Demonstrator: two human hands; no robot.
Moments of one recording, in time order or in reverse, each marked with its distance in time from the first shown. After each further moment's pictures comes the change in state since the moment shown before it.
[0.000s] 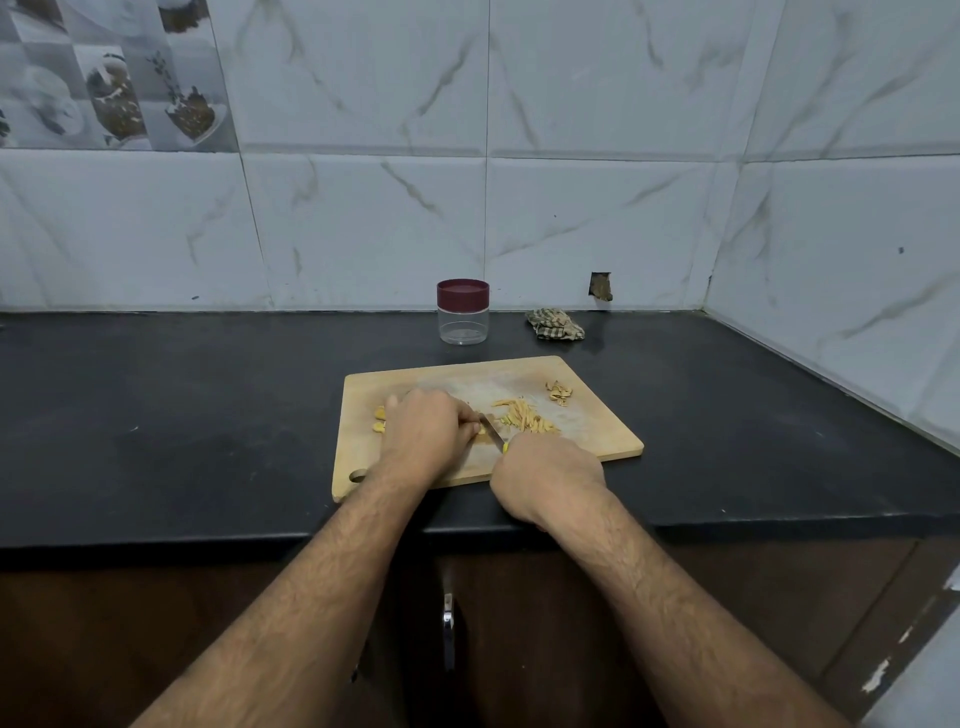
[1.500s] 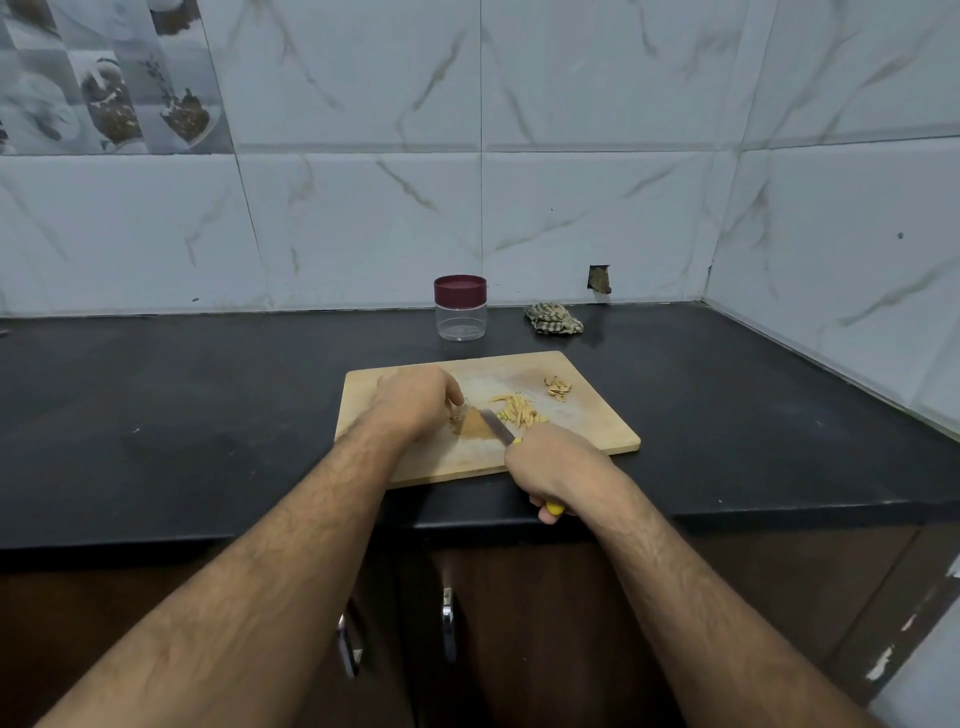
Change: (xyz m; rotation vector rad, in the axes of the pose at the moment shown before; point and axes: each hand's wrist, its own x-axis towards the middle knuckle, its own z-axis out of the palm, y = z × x) left_hand 0.027 -0.007 -0.027 -0.012 -0.231 -0.009; right_hand 0.013 0.021 -0.004 0.292 -0.155 0.016
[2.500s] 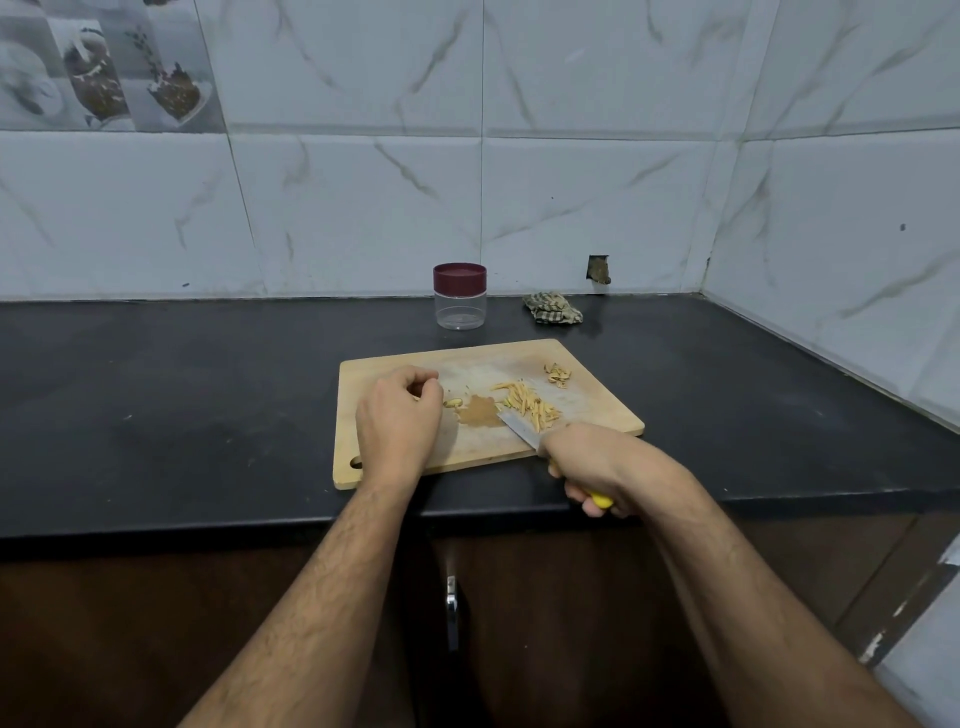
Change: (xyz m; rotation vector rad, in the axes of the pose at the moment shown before) left_hand -0.056 0.010 0.019 -0.733 0.545 -0.289; right_hand -0.004 0.023 -0.009 0.178 -0.116 0.141
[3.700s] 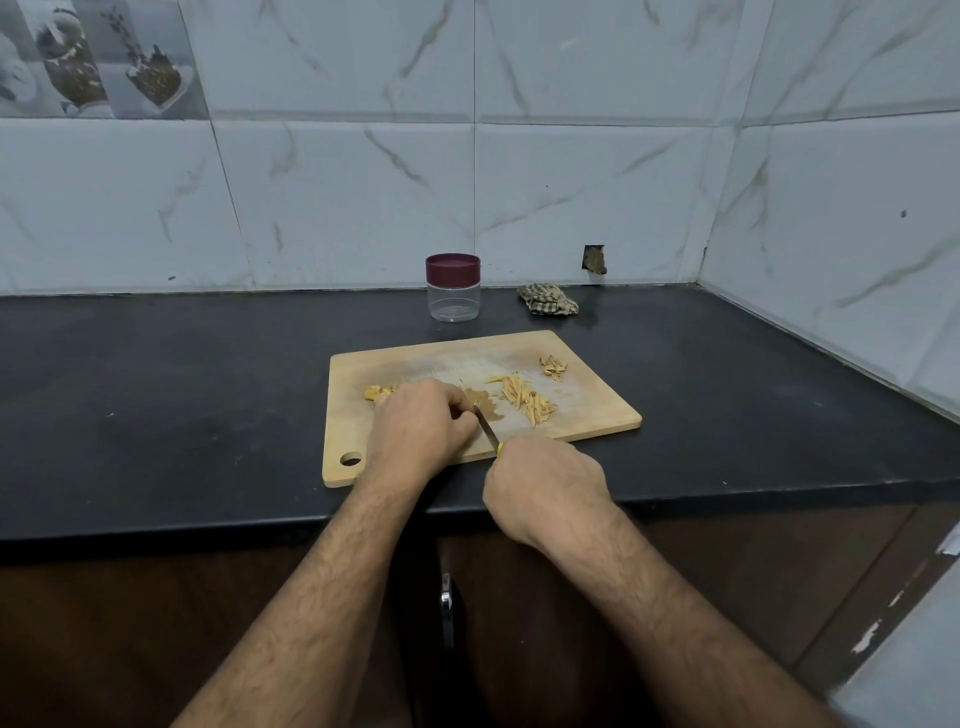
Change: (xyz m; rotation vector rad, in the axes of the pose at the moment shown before) left_hand -0.004 0.007 0.008 0.461 -0.334 0.240; right_hand -0.029 -0.028 0.045 -0.445 0.253 -0.137
